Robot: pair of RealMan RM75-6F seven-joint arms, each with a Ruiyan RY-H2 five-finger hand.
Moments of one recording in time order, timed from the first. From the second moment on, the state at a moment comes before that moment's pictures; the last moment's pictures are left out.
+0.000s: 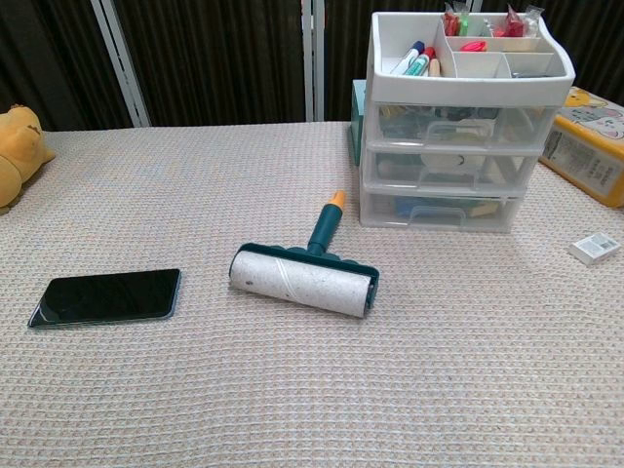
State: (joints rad) left arm -0.03 -1.10 -0.04 -1.82 1.55 1.59 0.23; right arm 0.02 -1.02 0.09 -1.67 -1.51 1.57 -0.05
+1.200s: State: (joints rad) left arm -0.36 -1.55 -0.13 -1.63 1.09 1.12 0.61; right arm 0.03 -1.02 0.10 -1.66 -1.45 1.52 -0.02
